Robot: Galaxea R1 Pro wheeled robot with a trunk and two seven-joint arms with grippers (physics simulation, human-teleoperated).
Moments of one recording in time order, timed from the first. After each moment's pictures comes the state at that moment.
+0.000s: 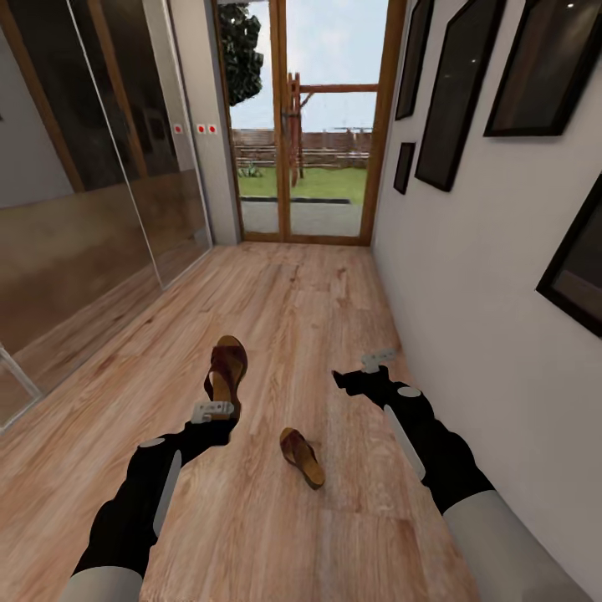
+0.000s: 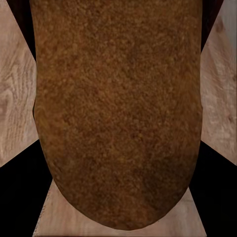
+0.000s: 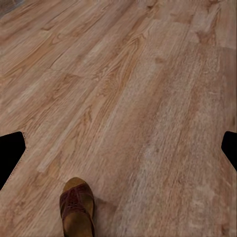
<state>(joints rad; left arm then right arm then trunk) -0.47 -0.08 0.17 -1.20 -0.11 0.57 -0.36 -0.70 -0.01 0.25 -1.11 -0.13 0.46 0.07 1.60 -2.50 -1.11</state>
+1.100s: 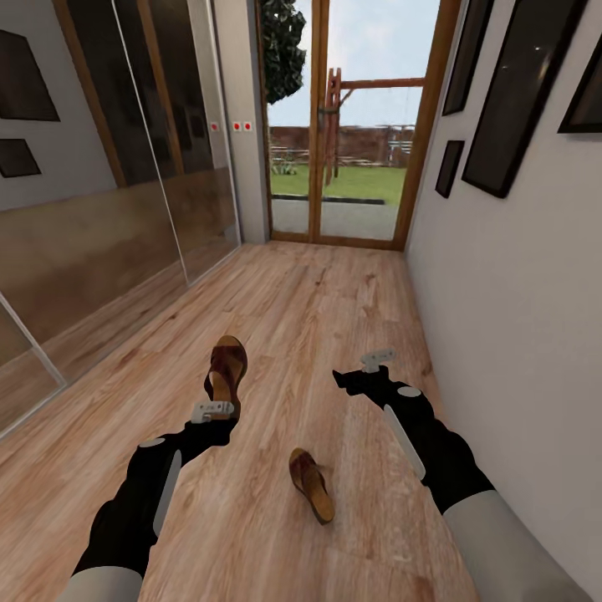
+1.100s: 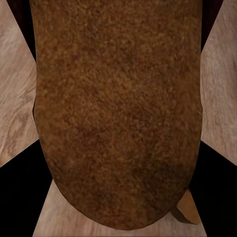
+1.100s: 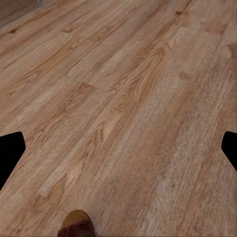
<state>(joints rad) -0.47 -0.08 0.17 -1.20 -0.11 0.57 -0.36 -0.70 -0.01 0.25 -1.11 -0.13 0.46 0.07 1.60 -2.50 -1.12</state>
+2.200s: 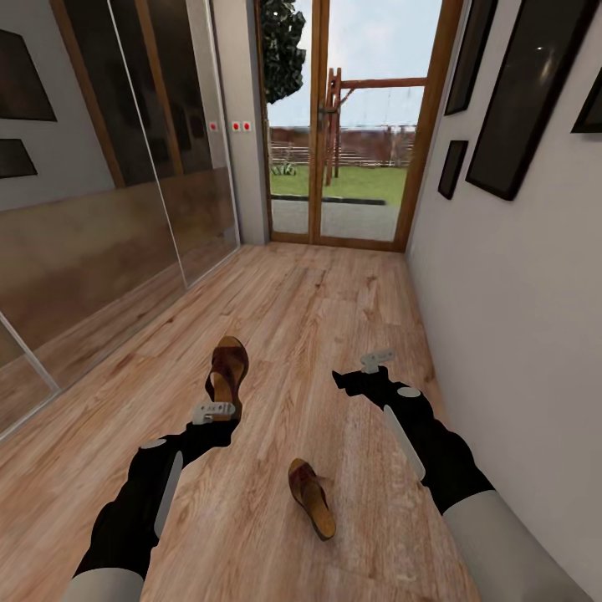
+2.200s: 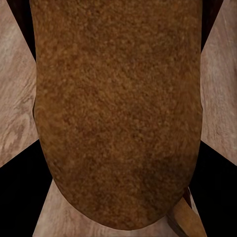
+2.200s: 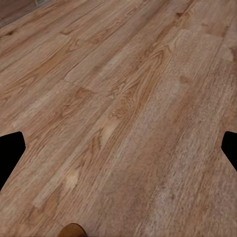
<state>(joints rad) -0.47 -0.09 0.17 -1.20 -0.11 0.57 -0.36 -0.70 -0.01 0.26 -1.10 -0.13 0.46 0.07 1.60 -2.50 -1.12</state>
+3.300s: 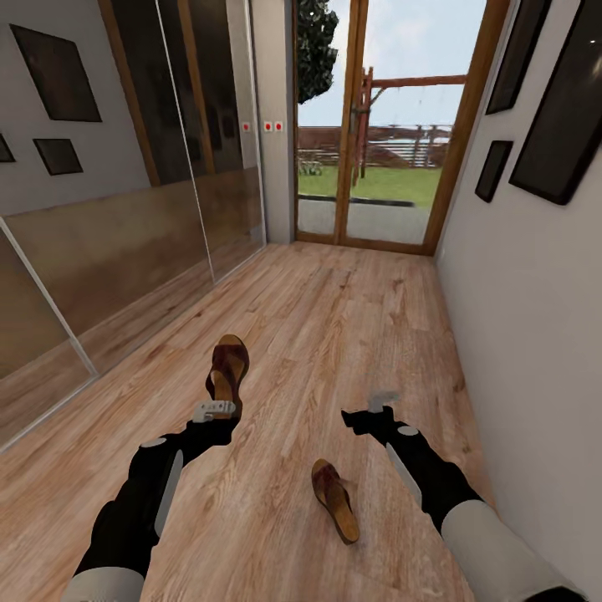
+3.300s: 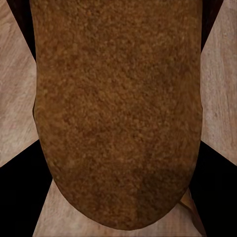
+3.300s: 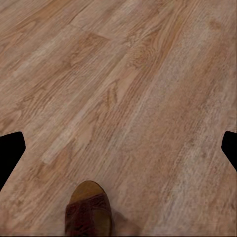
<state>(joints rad) -0.47 -0.09 0.16 -1.20 -0.11 0.57 -0.36 -0.70 -0.01 0.25 -0.70 -0.14 0.22 0.07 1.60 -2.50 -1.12</state>
